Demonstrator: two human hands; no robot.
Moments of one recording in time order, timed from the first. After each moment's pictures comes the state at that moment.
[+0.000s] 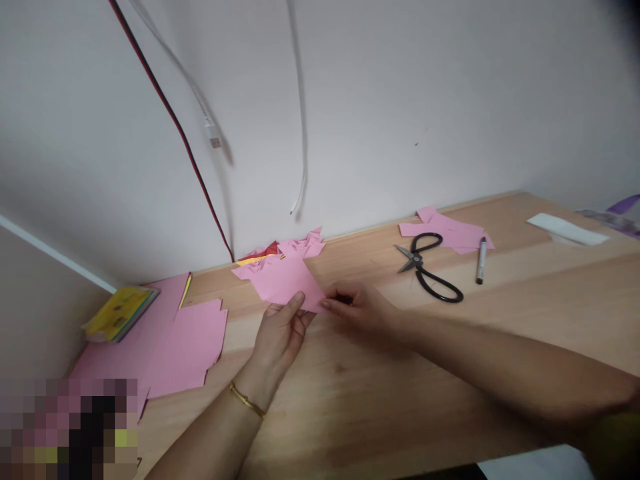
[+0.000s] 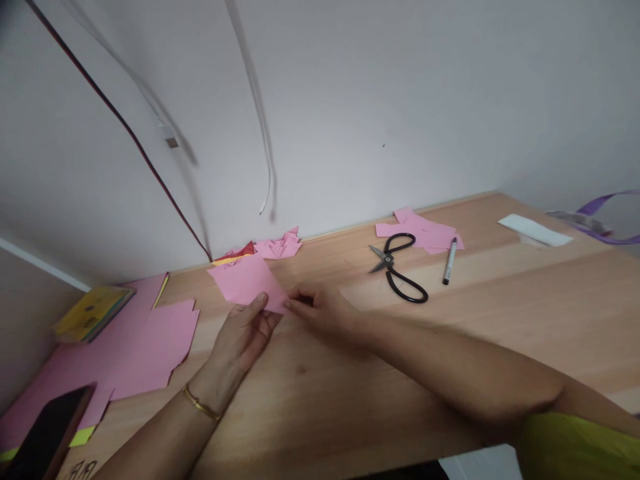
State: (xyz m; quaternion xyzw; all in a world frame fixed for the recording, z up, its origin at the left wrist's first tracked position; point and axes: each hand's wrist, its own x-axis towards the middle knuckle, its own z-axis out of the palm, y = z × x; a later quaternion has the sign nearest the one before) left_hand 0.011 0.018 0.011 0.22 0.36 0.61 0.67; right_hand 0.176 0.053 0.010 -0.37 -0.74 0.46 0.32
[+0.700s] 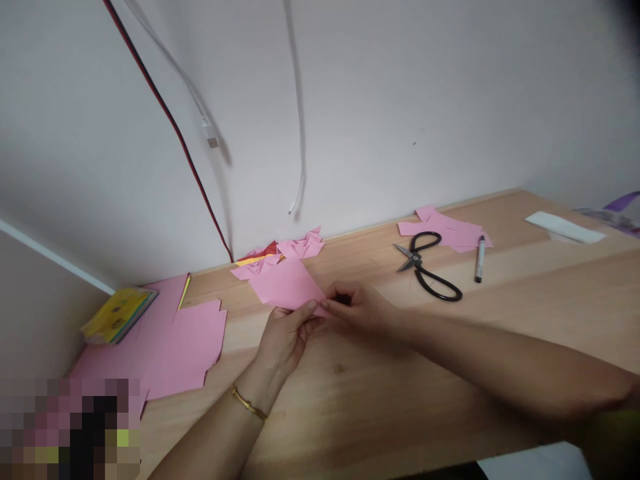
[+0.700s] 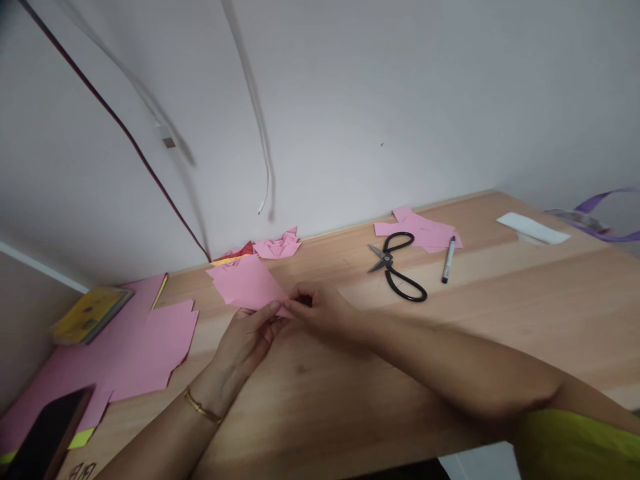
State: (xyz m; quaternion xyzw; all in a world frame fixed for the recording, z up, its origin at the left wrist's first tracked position) left_hand 0.015 0.014 0.009 0.23 0.44 0.56 0.67; right_hand 0.176 0.052 0.012 -0.39 -0.71 0.50 0.30
